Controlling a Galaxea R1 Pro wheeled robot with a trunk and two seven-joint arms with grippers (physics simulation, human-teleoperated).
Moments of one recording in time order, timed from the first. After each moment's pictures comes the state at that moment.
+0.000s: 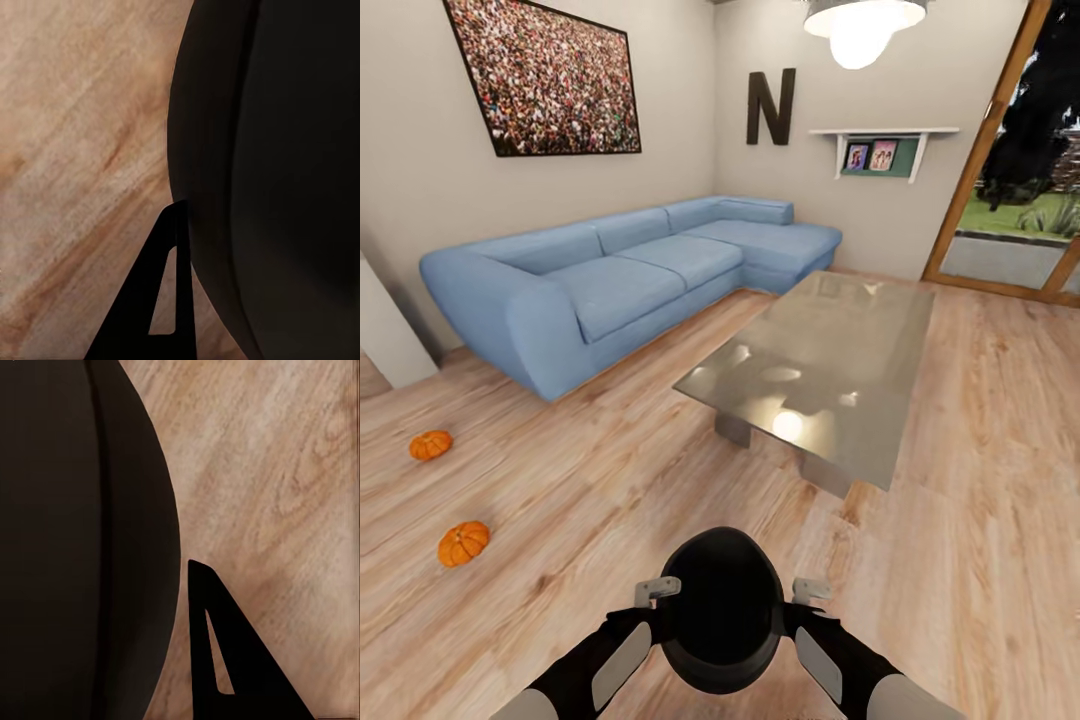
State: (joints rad) left arm -0.52 -0.03 -0.62 -0.60 0.83 0.34 0.40; right arm -0.59 0.08 0.52 -0.36 -0.67 0.14 -0.22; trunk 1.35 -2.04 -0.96
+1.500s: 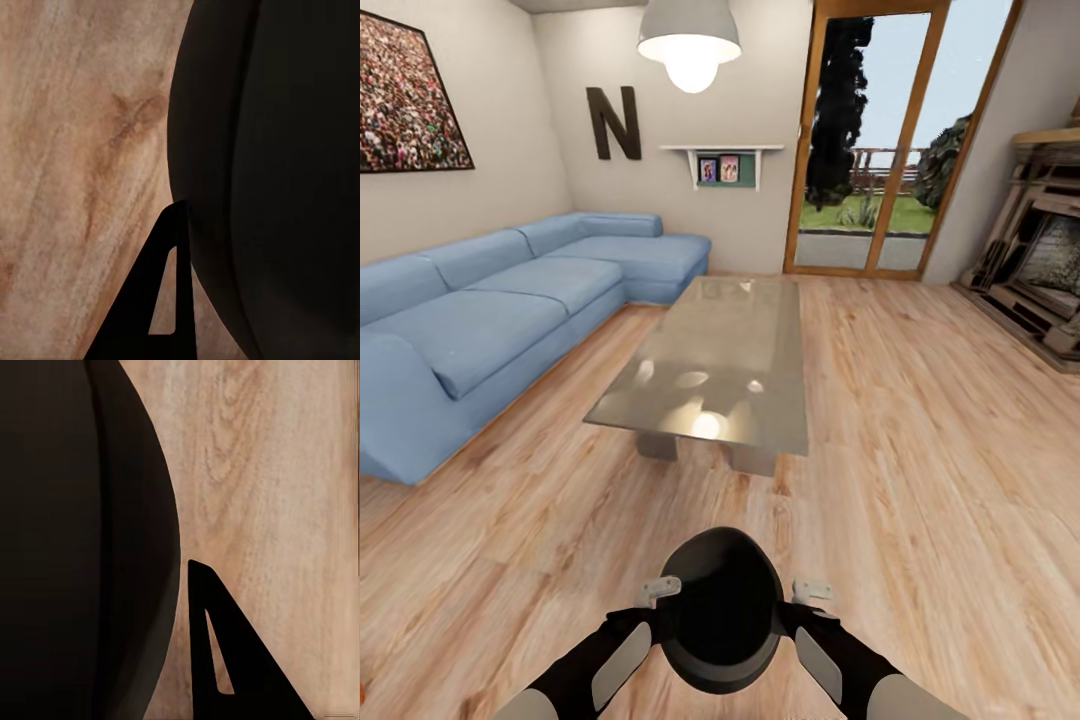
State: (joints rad) left arm -0.52 -0.03 -0.62 -0.61 0.83 0.34 0.40; right arm -0.59 0.08 0.52 -0.36 -0.67 0.14 -0.22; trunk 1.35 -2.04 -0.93
